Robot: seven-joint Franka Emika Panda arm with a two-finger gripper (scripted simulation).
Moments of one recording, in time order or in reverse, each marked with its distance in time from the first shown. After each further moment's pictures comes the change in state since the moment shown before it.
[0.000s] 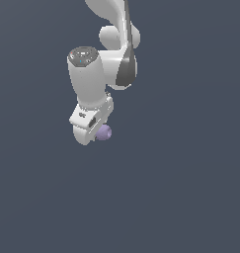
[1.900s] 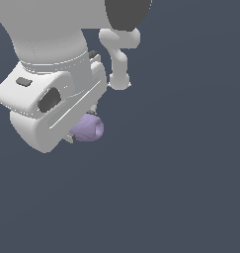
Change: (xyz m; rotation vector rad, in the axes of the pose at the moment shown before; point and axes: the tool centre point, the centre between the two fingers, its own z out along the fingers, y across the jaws) arm 0.047 0.109 -0.179 0.001 -0.002 0.002
